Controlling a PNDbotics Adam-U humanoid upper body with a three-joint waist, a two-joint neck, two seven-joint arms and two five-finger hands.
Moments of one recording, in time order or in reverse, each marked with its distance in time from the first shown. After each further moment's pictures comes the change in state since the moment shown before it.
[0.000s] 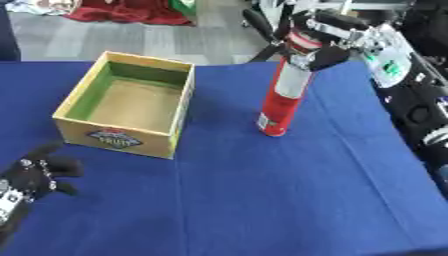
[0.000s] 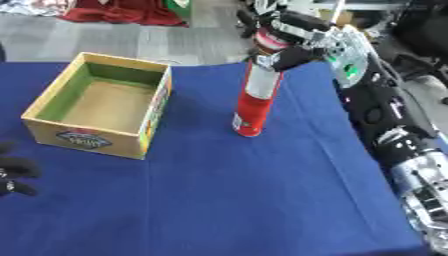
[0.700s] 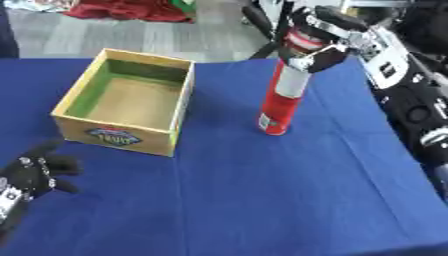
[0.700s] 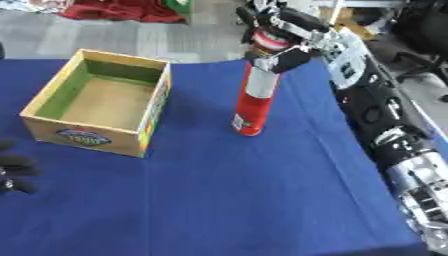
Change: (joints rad) left arm 0.000 0.000 0.000 0.000 0.000 0.001 0.001; right arm 0.020 0.018 0.010 -0.014 -0.082 -0.111 -0.111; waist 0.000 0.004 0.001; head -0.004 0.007
